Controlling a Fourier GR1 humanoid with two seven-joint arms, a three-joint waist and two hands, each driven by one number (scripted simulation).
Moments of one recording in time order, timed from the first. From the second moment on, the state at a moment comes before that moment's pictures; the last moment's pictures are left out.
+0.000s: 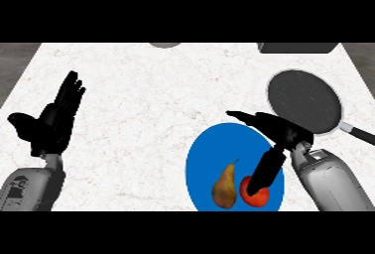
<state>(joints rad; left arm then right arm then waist) -0.23 0.29 0.01 -1.44 0.12 0.14 0.05 -0.40 -0.27 0.27 -1.59 0.01 0.61 0.79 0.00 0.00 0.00</state>
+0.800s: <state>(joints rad) -0.22 0.26 0.04 -1.48 0.09 0.11 0.09 -0.40 -0.23 0.37 -1.51 0.18 0.70 0.80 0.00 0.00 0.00</state>
